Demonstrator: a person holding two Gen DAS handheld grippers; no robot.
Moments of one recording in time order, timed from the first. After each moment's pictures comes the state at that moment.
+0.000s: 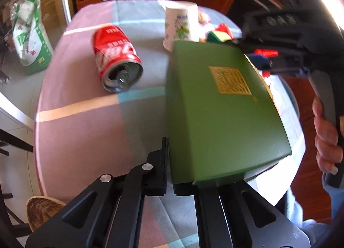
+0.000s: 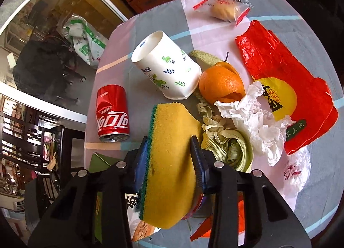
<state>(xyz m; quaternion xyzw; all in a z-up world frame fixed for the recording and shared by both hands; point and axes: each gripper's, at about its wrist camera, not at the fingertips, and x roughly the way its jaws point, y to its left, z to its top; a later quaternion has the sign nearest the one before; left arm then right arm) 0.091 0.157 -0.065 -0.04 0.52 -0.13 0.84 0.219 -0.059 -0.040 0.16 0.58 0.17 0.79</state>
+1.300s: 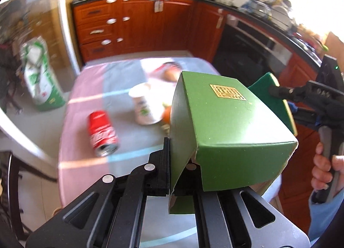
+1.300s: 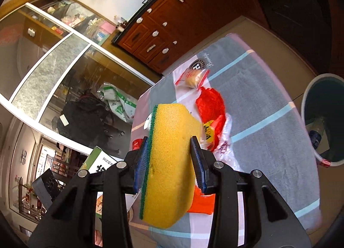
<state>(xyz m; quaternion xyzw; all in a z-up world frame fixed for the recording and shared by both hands) 0.092 0.065 0.062 0.00 0.42 -0.12 0.90 0.155 -0.263 0.043 0.33 0.42 0.19 0.82</state>
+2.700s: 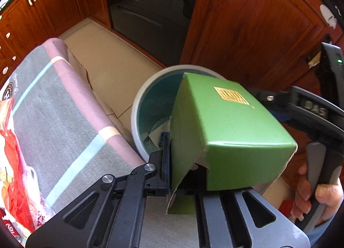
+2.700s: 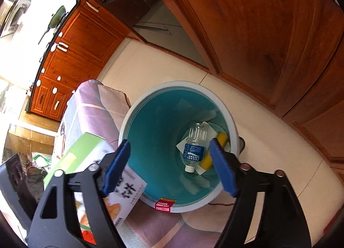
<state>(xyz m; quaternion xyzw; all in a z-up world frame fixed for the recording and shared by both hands) 0.207 -0.310 -0.088 0.16 0.54 -0.32 0.77 0.132 -0.549 -0.109 0.40 0.45 -0.12 0.79</state>
